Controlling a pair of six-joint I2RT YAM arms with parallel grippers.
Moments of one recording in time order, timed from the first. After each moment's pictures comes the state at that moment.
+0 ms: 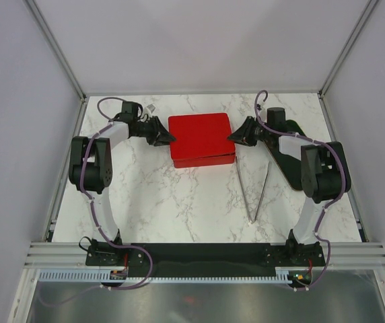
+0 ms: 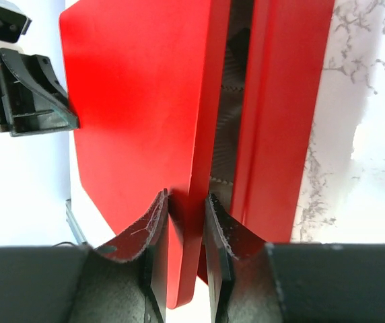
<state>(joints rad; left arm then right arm) -0.10 2.04 1.40 -0.32 0.86 -0.58 0.13 1.90 1.12 0.15 -0.73 0.64</state>
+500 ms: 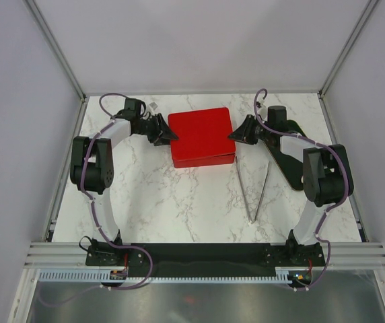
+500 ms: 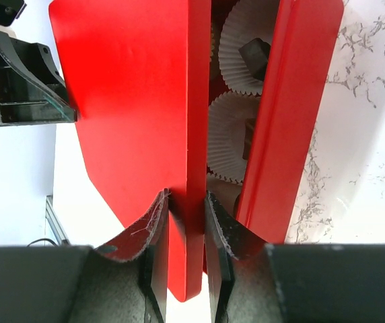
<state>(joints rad) -0.12 2.04 1.45 -0.40 0.78 -0.54 0.13 1.85 1.12 0.12 -0.70 0.55</state>
